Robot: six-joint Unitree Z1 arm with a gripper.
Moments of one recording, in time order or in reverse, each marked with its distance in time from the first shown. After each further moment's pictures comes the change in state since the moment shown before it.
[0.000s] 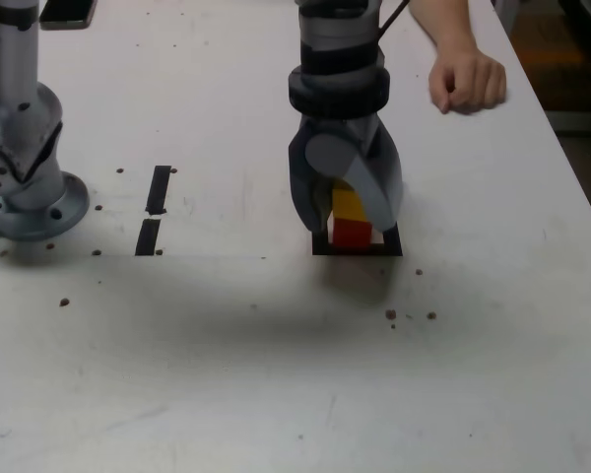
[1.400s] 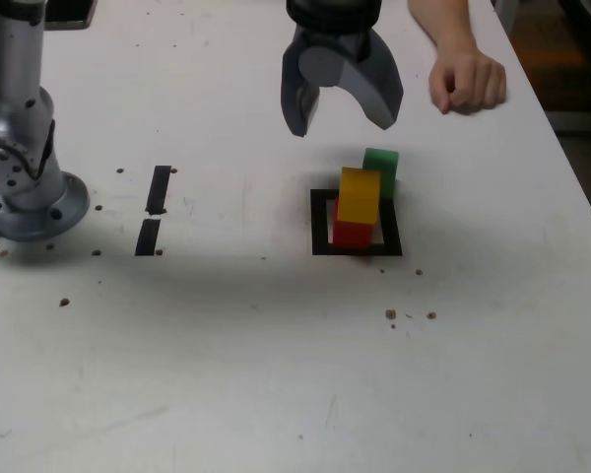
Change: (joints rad) arm 0.219 0.041 -0.220 0.323 0.178 0.191
